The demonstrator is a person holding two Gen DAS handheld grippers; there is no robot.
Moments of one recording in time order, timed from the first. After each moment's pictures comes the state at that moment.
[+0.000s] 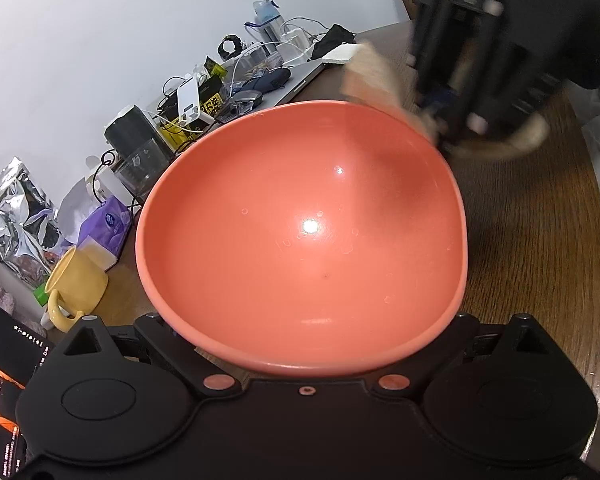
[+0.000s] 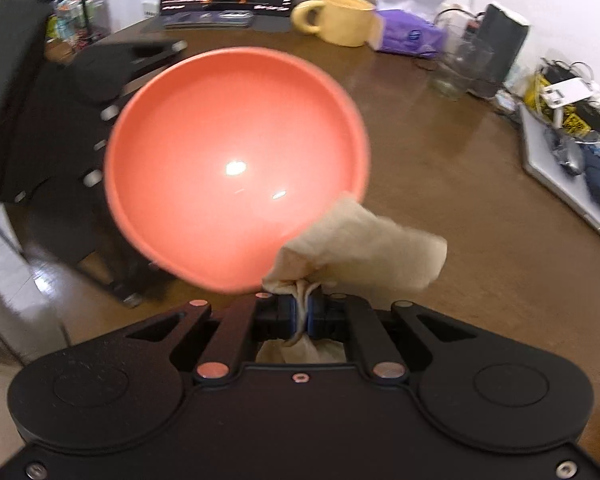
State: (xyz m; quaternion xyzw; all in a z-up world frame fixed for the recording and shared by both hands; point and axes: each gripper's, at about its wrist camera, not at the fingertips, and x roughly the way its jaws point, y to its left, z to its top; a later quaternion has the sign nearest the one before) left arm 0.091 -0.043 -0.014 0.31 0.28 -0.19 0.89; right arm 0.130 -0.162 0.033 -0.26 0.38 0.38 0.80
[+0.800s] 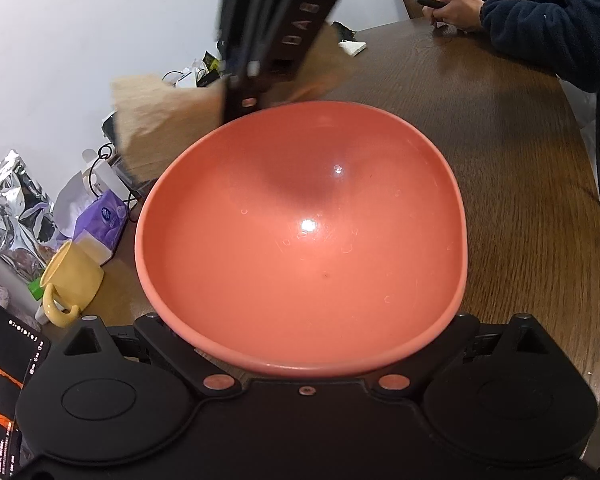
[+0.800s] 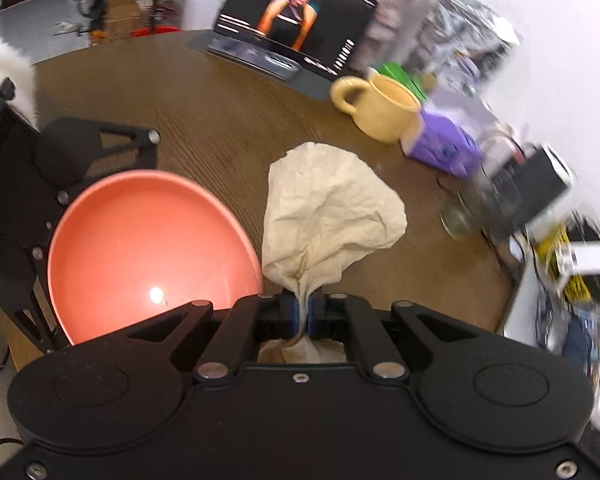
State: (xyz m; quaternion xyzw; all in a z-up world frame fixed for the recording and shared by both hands) left arm 0.098 -0.042 -0.014 0.30 0.29 -0.19 0.89; right arm 0.186 -0.100 0.081 -0.38 0.26 0.50 0.73
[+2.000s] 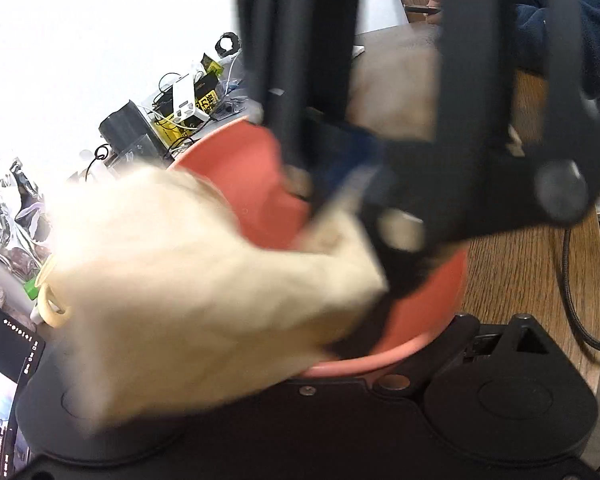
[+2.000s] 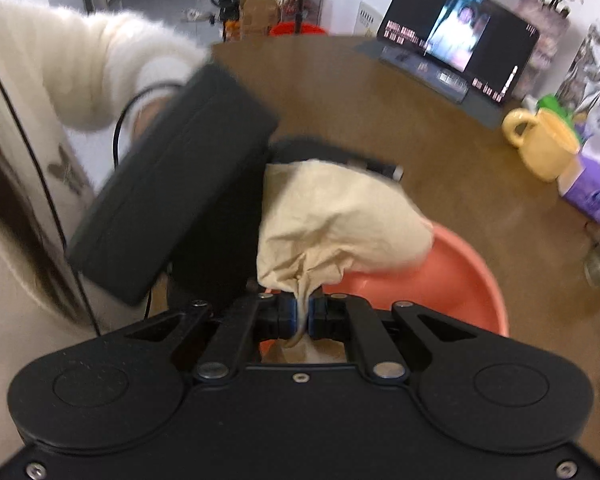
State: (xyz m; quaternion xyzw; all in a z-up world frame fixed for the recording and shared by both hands) left arm 0.102 -0.038 -0.015 0.29 0.29 -0.20 0.89; right arm 0.107 -0.078 0.059 -0.39 0.32 0.62 0.61
